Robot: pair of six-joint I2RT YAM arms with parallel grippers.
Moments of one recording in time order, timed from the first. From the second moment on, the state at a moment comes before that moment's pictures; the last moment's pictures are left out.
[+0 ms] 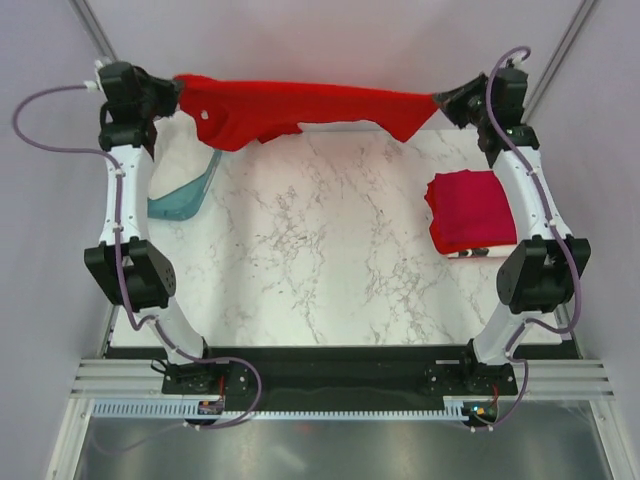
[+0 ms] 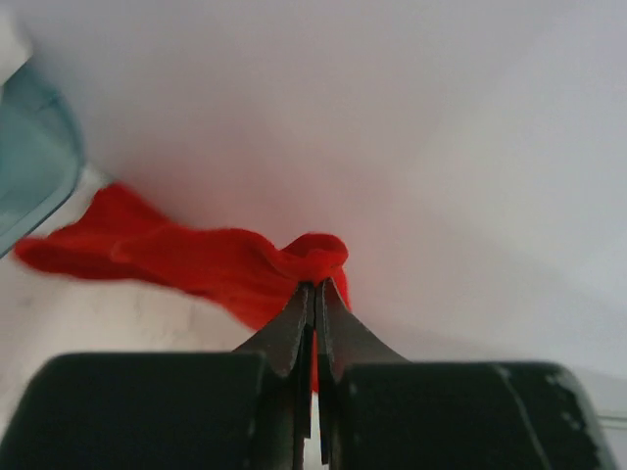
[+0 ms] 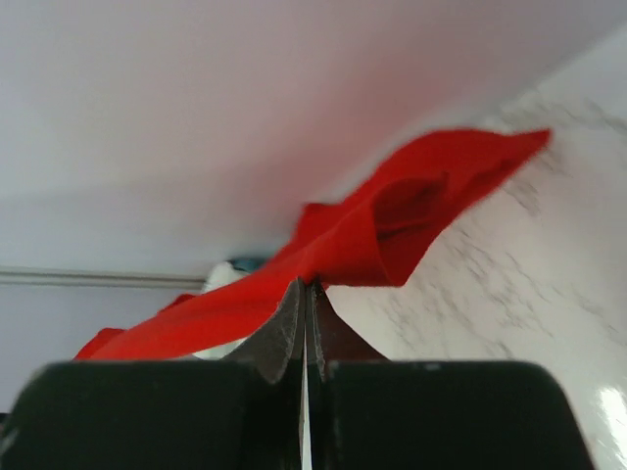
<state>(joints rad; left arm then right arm) 0.18 1.84 2.07 -0.36 0.13 -1.08 0.00 1.79 1.88 -0.28 -0.21 0.97</state>
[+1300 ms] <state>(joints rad) 0.20 0.73 0.35 -0.47 0.06 -1.07 -0.01 1.00 0.35 -0.16 -0.24 0.83</state>
